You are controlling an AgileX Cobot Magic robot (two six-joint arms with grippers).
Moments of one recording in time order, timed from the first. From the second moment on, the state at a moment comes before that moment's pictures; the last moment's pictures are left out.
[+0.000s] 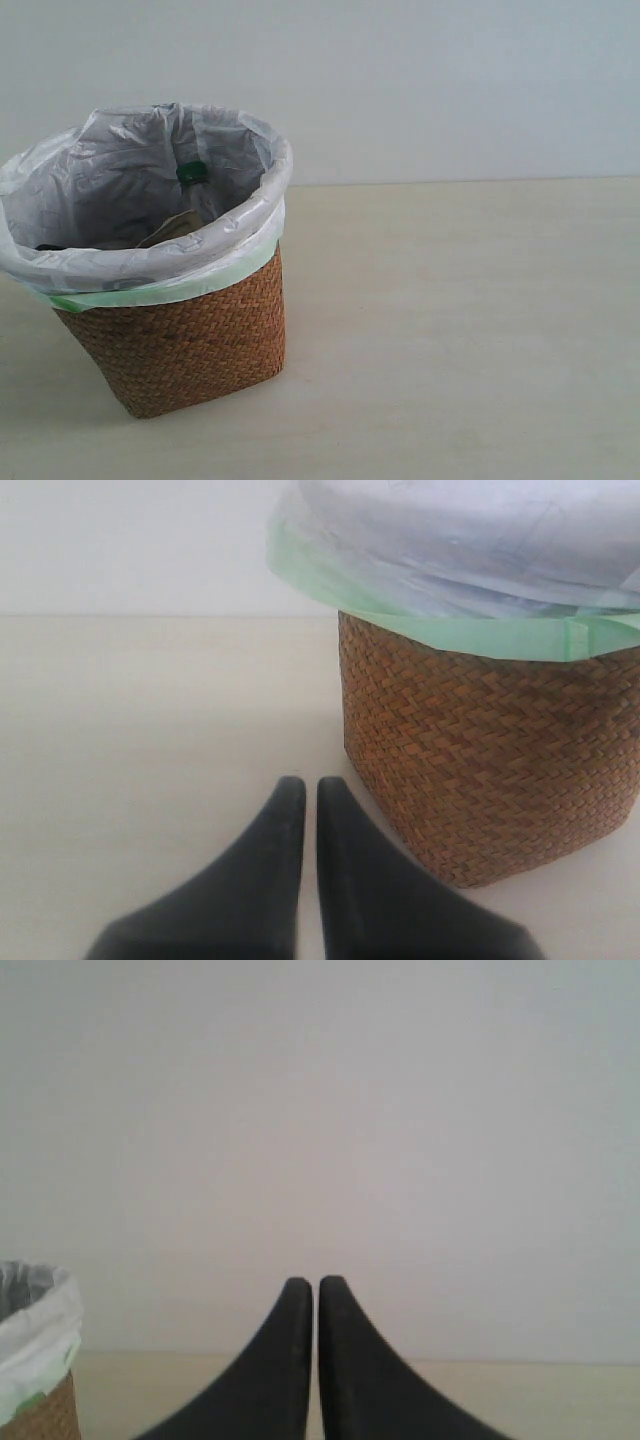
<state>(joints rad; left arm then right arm) -0.01 0.00 0.00 -0.26 0.31 0.24 0.20 0.01 -0.33 0.05 0.21 0.03</state>
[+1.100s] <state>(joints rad) -0.01 0.00 0.00 -0.26 0.31 0.24 0.20 0.01 0.00 0.00 0.21 -0.06</state>
